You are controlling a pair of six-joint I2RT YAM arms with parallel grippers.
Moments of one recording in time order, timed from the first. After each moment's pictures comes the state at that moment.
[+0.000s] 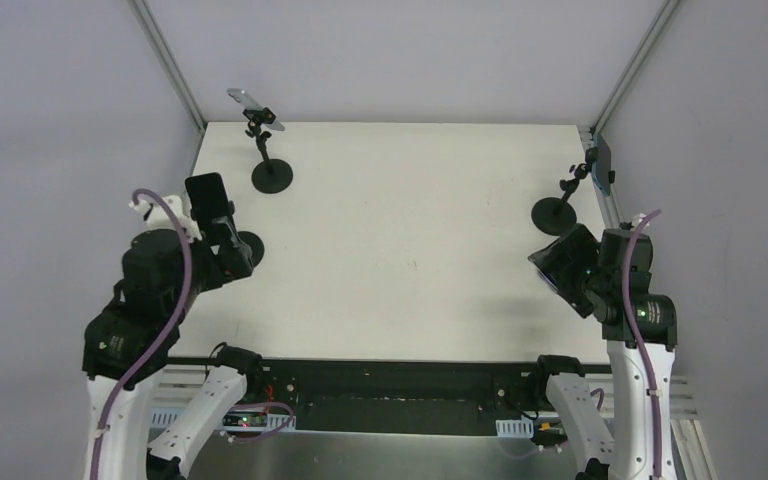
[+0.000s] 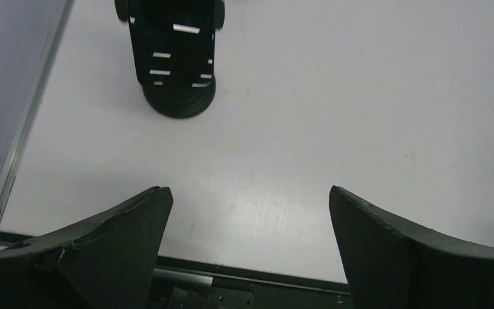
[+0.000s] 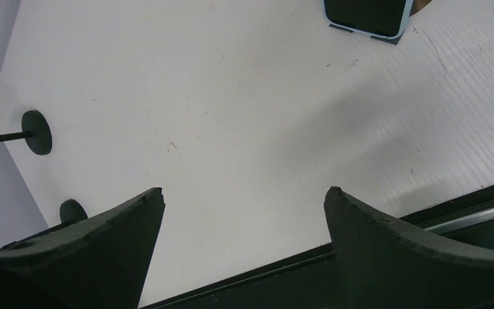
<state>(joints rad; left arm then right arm) -0.23 0.58 1.16 -1.14 -0.28 -0.38 -0.05 0.68 1.00 -1.13 -0.04 0.76</state>
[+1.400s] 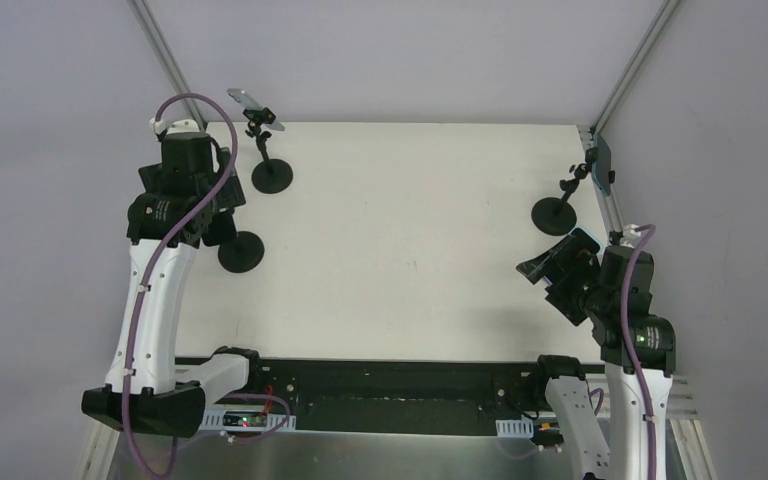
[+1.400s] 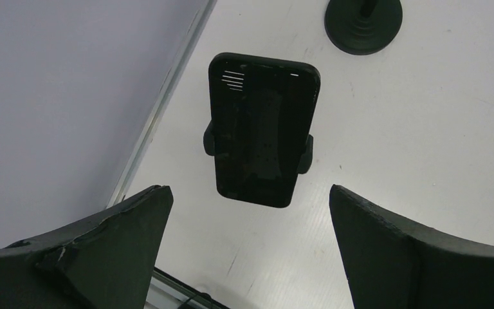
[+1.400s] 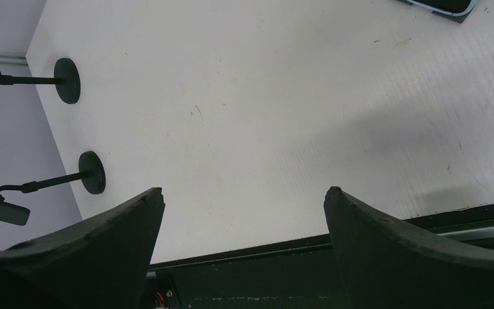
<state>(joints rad) -0.08 1.10 1.44 -1.01 -0.51 -0.21 -0.05 0.55 0.94 -1.12 -0.18 0.71</state>
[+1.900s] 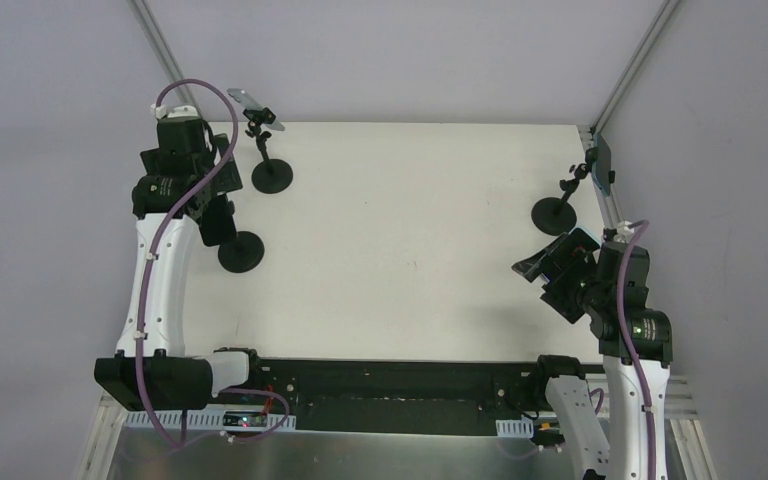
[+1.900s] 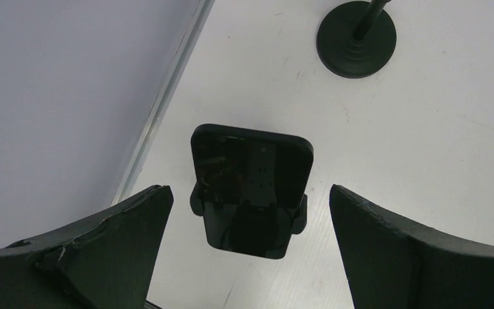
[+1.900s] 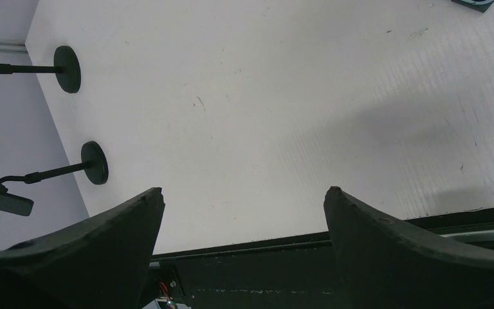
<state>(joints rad) 0.04 1.22 1.45 -0.87 -0.39 -0.14 -0.05 0.58 0.92 -1.10 -0.23 0.71</state>
